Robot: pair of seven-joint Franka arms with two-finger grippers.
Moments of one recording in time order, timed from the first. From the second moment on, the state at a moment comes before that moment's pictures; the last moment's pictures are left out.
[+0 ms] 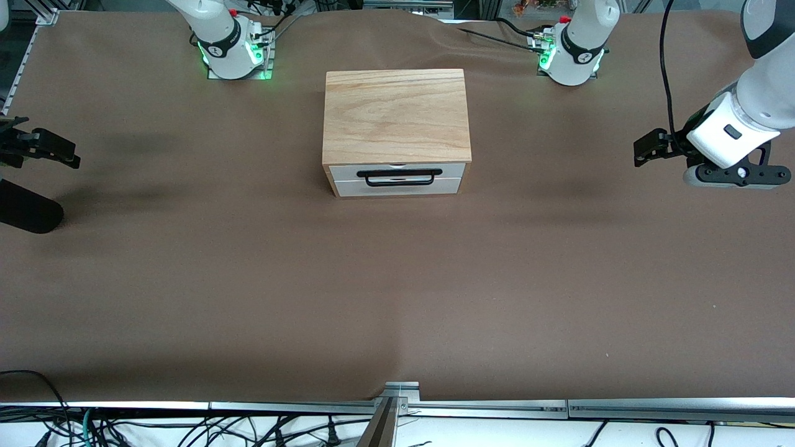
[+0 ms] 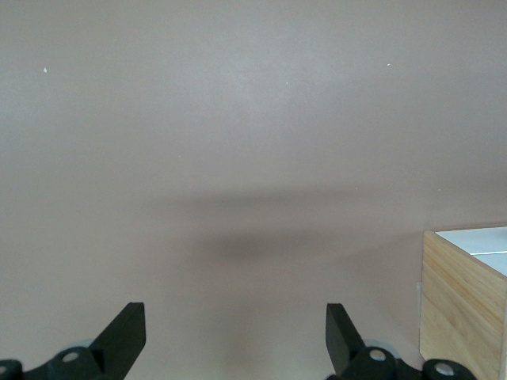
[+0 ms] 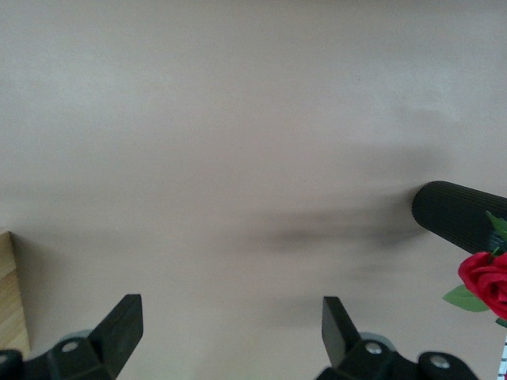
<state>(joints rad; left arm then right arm) -0.09 0.03 0.01 -1.66 0.01 1.58 -0.06 0.03 0.10 -0.12 -1.54 -0.06 1.57 -0.11</state>
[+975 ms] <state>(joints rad) -0.09 0.03 0.00 -1.65 0.01 1.55 -0.06 0.03 0.20 -0.09 -1.54 -0.01 1.57 -0.11</state>
